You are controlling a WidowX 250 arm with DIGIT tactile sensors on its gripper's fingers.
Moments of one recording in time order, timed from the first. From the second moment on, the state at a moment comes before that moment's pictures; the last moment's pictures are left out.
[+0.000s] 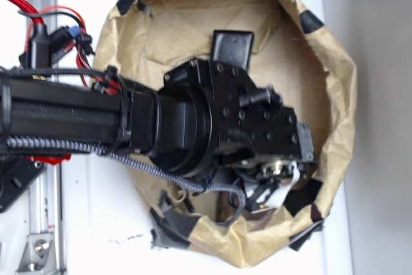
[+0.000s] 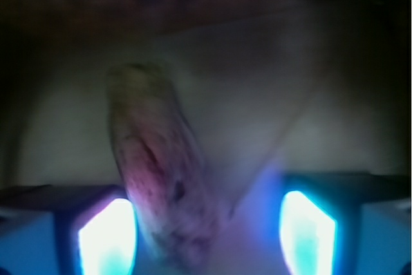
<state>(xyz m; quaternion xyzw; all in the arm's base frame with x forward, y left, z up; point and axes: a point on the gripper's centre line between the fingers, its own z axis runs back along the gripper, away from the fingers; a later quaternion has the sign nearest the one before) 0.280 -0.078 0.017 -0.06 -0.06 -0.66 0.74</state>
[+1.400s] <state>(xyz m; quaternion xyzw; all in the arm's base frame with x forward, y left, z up) 0.285 -0.029 0.123 -0.06 -0.06 -0.23 0.97</state>
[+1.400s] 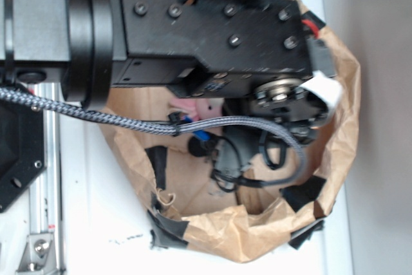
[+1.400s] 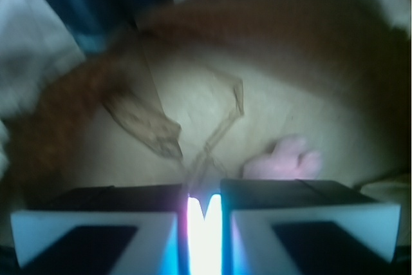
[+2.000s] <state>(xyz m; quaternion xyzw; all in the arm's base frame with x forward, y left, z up) 0.280 -0.043 0.059 0.01 -0.02 -0.44 0.90</state>
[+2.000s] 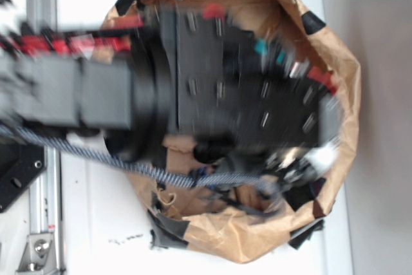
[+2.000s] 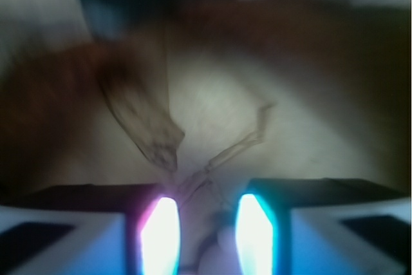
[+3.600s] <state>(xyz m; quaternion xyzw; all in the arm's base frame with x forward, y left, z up) 0.288 -0.091 0.016 -0.07 -0.12 -0.65 0.75</state>
